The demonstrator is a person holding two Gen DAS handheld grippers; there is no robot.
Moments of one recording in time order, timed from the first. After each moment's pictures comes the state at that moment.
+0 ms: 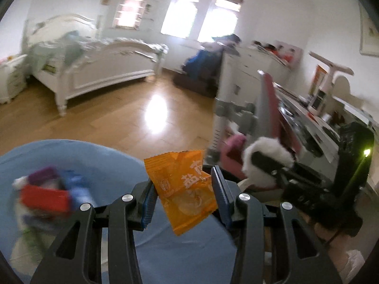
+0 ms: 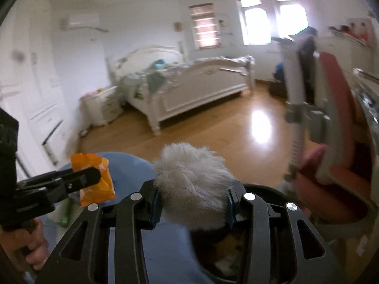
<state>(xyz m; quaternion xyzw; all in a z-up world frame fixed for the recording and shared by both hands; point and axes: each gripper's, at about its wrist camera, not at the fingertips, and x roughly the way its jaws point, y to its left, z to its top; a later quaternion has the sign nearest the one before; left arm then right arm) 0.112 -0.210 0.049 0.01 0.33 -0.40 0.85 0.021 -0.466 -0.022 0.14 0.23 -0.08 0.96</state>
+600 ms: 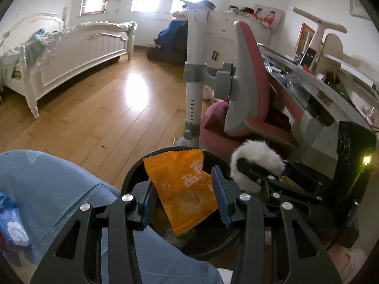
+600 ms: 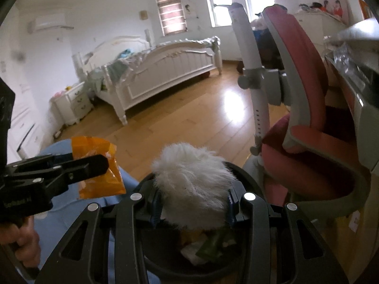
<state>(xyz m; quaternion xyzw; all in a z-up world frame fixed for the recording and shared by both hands) 0.110 -0.309 0.002 0.09 0.37 -0.45 0.81 0.028 -0.539 -0.103 0.17 0.27 -0.14 0.94</state>
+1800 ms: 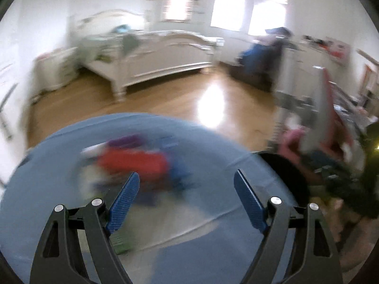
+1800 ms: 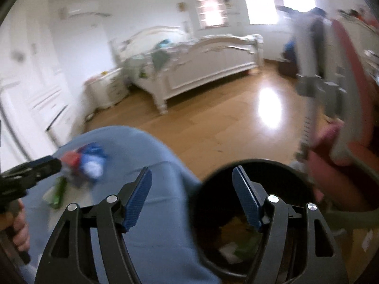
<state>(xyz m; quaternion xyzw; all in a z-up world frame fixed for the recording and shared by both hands) 0.118 -0.102 0.030 0.05 0.36 -0.20 0.91 0.073 -0.431 -0.064 0.13 0.28 0.01 0.95</state>
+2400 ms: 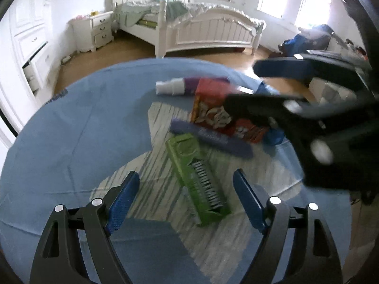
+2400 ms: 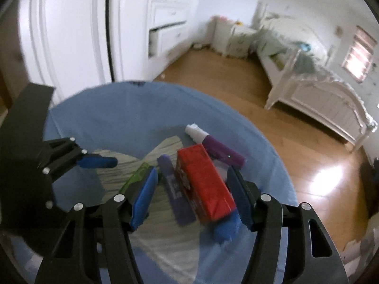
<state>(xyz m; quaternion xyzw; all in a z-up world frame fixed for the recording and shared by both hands) 0.141 -0.036 -0.029 0.02 0.43 -0.11 0.89 0.204 -0.184 -0.027 -0.20 0.36 0.28 0.86</state>
